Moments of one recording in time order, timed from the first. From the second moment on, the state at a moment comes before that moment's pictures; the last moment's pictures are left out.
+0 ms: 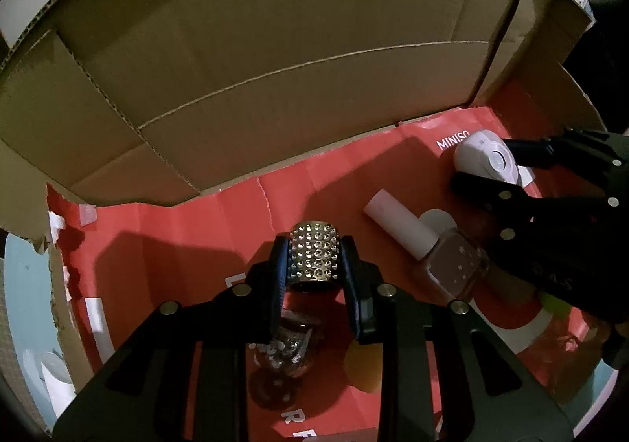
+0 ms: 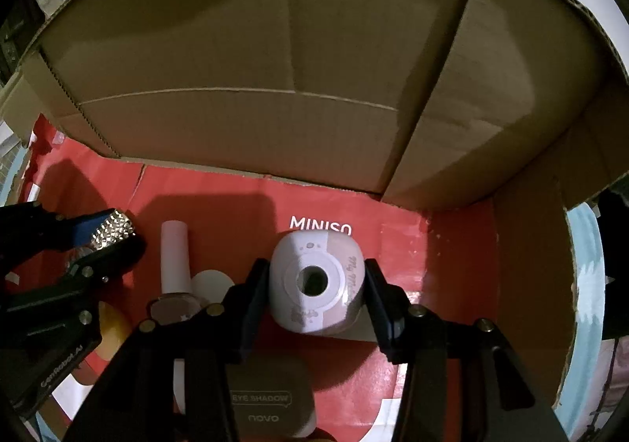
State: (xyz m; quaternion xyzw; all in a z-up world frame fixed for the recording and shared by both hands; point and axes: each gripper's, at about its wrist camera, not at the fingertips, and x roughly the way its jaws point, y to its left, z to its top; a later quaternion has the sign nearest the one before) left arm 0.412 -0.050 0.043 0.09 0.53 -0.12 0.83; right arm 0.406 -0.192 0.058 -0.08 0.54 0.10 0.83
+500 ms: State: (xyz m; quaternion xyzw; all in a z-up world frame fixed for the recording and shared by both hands) left arm 0.414 -0.053 0.044 0.09 0.52 -0.12 0.84; right arm 0.410 -0.197 0.054 -0.08 0.54 0.10 0.83
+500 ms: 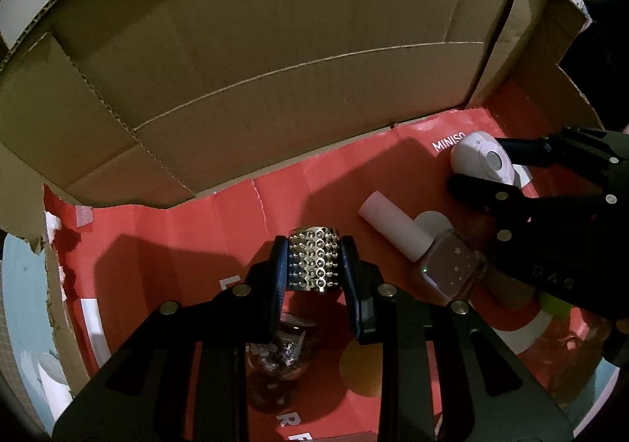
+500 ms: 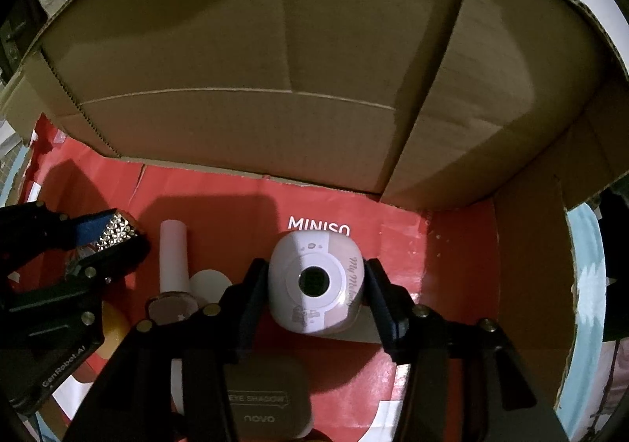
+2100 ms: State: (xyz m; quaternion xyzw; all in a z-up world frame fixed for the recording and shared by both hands) left arm 0.190 -0.012 0.155 0.02 0.25 -0.06 0.97; right arm 0.212 -0.215 0.153 -0.03 0.34 0.11 0.93
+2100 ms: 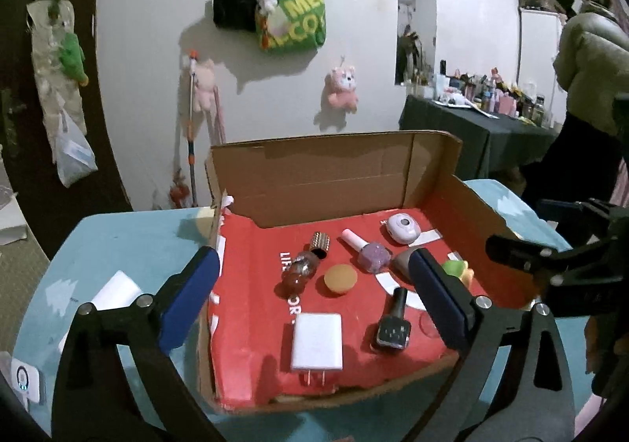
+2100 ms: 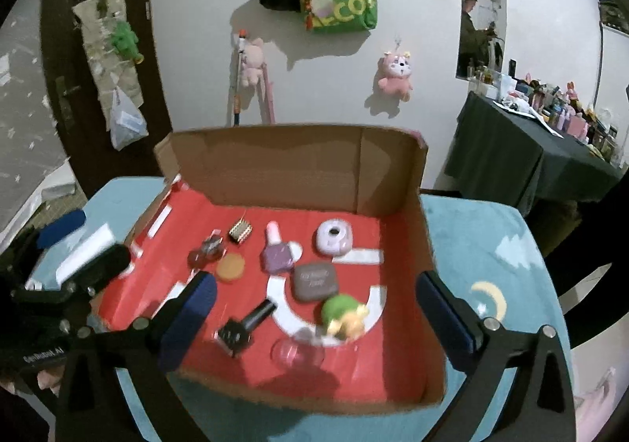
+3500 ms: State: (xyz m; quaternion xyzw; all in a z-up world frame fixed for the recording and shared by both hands) left arm 0.227 -0.007 0.062 0.00 0.31 -0.02 0.95; right arm 0.232 -0.220 0.069 -0.05 0.31 0.07 0.95
